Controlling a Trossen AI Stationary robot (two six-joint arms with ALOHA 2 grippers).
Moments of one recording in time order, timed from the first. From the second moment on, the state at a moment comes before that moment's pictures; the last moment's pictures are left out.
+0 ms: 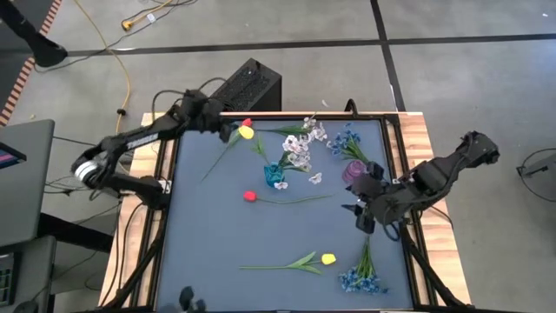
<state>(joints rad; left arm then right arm) 0.91 1.33 0.77 -0.05 0.39 -0.09 0.54 1.22 1.40 -1.18 0.52 0.70</state>
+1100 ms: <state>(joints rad) 0.78 2.31 1.81 -0.82 0.21 0.73 0.54 1.13 1.40 -1.20 0.54 0.89</state>
